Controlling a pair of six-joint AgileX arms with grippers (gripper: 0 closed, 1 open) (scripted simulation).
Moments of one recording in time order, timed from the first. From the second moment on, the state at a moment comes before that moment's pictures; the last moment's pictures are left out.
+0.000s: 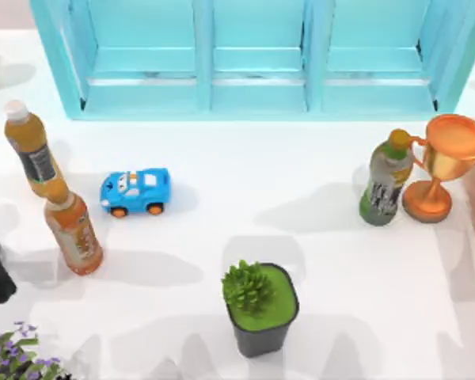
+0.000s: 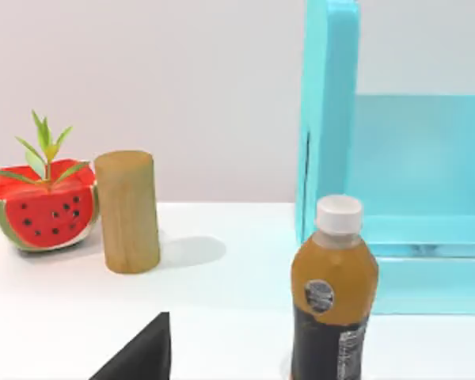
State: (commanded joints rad) left arm 0.00 0.00 0.00 0.00 0.00 0.00; right arm 0.00 0.00 0.00 0.00 0.00 0.00
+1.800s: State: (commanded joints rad) left arm 0.00 0.00 0.00 0.00 0.00 0.00; right arm -0.21 2.03 1.07 0.49 -0.16 -0.10
